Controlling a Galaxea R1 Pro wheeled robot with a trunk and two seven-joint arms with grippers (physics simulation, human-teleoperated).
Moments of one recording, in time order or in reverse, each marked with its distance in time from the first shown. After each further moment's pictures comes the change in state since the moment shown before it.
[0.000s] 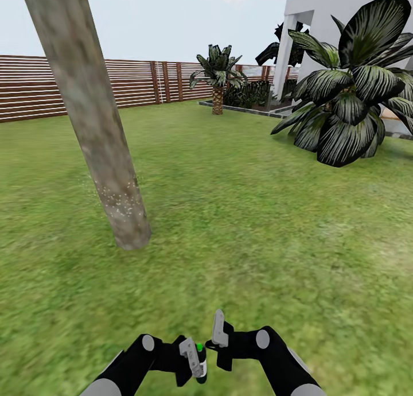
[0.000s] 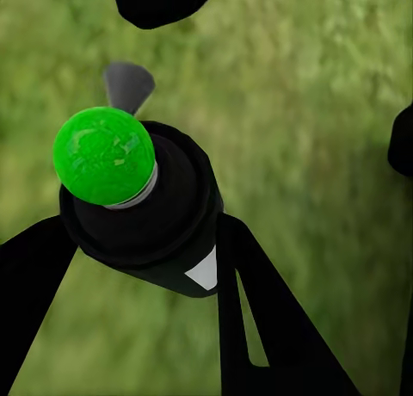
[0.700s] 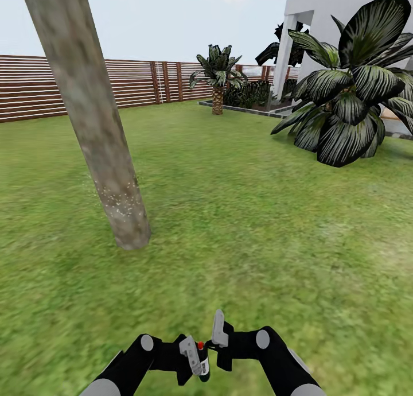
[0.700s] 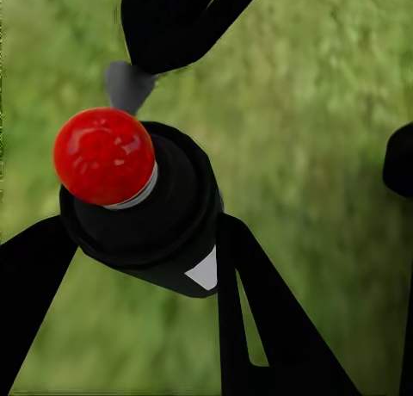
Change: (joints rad) left arm 0.000 0.004 -0.001 0.002 0.045 -0.024 -0.011; right arm 0.000 0.000 0.000 0.001 0.000 0.000 -0.001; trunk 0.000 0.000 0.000
